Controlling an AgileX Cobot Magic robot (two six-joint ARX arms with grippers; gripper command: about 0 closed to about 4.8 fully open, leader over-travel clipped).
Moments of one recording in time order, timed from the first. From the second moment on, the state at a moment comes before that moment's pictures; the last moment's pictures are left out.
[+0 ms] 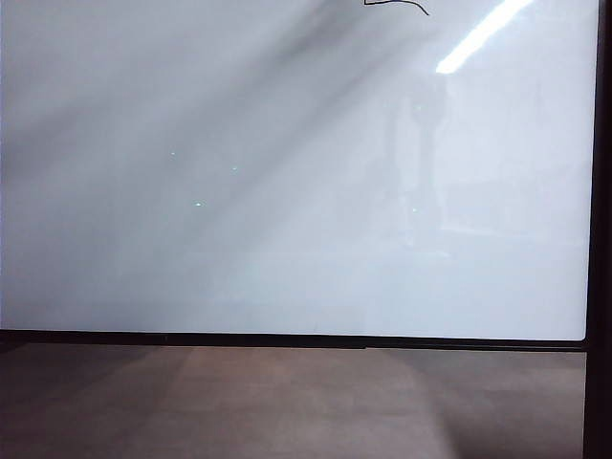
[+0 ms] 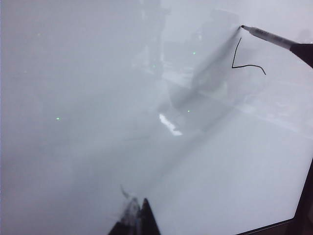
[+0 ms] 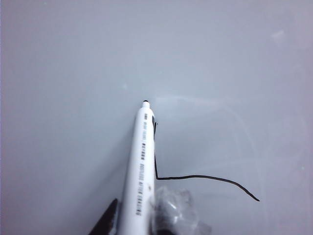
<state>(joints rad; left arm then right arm) -0.57 0.57 0.72 0.03 -0.23 0.05 0.40 1.47 1.34 0.41 0.02 0.18</state>
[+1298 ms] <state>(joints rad) -0.57 0.57 0.72 0.03 -0.23 0.05 0.32 1.41 1.31 0.35 0.08 0.16</state>
